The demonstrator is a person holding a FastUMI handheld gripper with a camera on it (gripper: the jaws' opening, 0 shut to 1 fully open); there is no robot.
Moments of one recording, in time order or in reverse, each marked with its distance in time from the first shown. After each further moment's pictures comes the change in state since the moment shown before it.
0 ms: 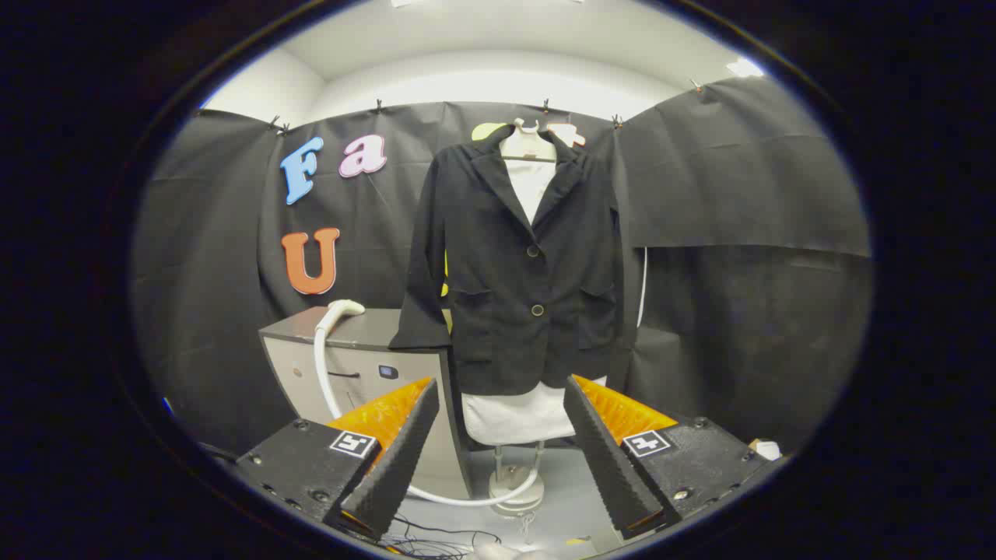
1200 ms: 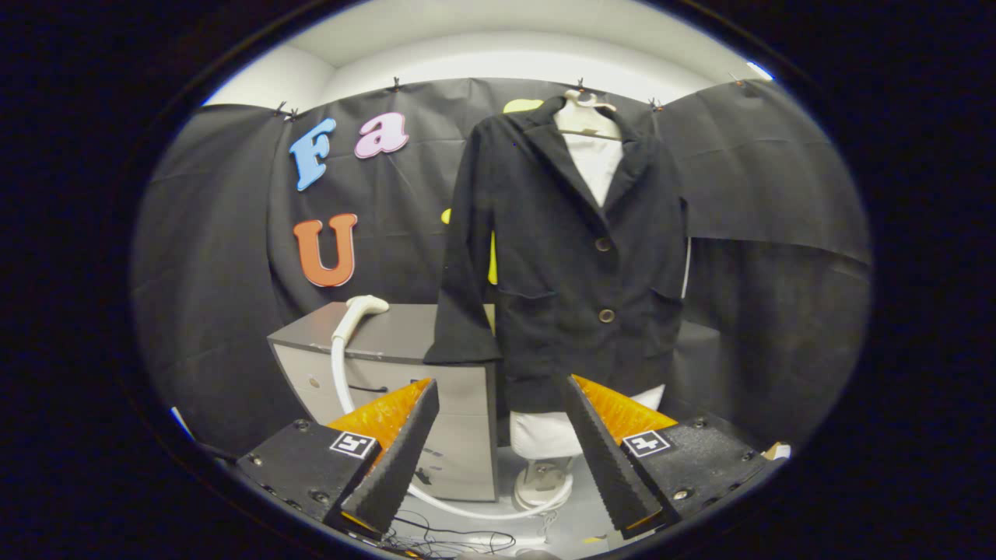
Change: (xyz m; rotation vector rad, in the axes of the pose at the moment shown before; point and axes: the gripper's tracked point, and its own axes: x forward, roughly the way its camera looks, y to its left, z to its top) arm 0.111 0.110 0.023 -0.020 0.086 0.109
